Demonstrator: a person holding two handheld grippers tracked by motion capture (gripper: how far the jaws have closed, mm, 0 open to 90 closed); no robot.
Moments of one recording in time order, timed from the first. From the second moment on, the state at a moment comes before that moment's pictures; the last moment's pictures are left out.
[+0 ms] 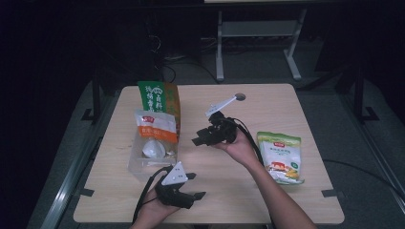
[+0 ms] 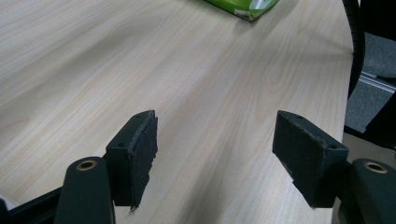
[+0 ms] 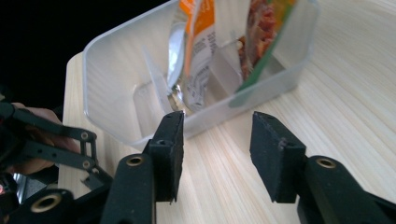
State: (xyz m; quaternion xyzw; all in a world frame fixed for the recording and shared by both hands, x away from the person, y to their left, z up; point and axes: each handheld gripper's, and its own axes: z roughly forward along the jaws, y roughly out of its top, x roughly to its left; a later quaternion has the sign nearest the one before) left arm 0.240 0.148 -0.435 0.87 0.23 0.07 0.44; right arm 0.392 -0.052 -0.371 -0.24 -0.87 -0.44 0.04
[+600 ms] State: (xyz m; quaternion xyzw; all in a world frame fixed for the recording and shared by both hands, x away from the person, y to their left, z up) left arm 0.244 0.149 -0.434 0.87 0.23 0.08 0.44; right arm 0.381 -0.119 -0.372 -0.28 -0.87 -0.42 0.02
